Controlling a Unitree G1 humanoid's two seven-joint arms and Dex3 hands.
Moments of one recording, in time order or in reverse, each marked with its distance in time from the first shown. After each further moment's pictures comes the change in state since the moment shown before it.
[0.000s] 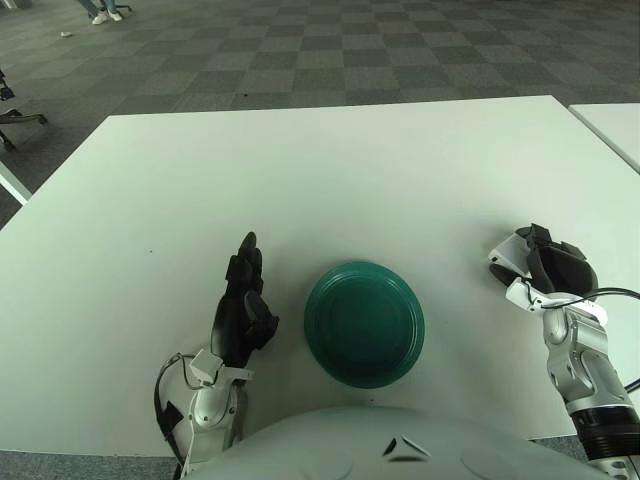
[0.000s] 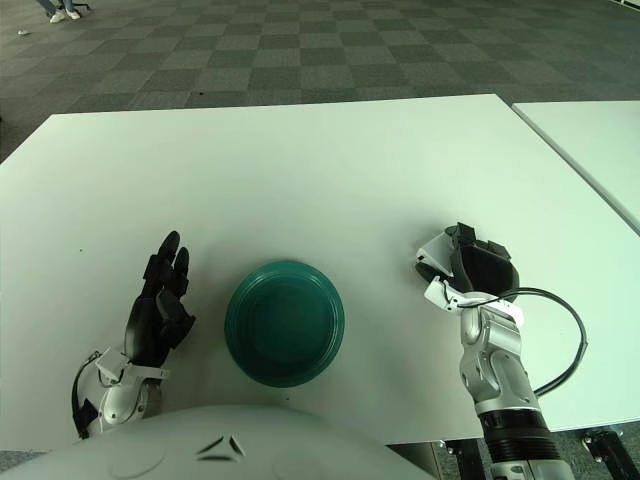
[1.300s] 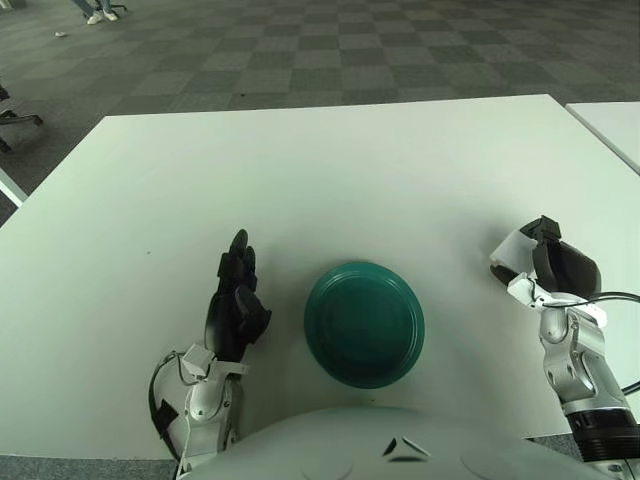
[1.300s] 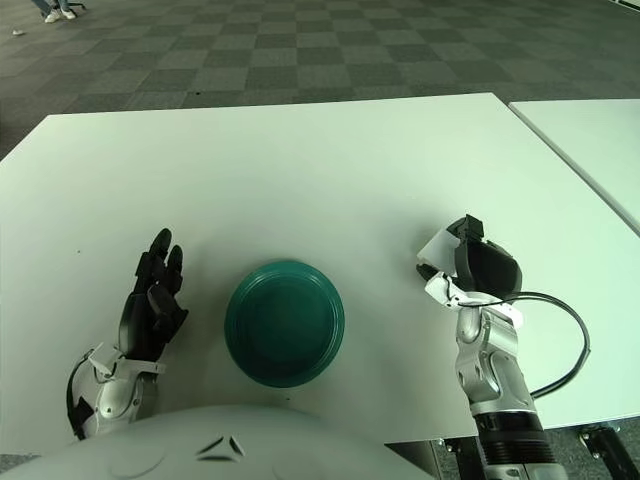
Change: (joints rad) left arm -0.015 -0.001 0.029 -0.001 -0.046 0.041 0.000; right arm 0.036 0.032 -0.019 -0.101 0.094 0.017 -0.084
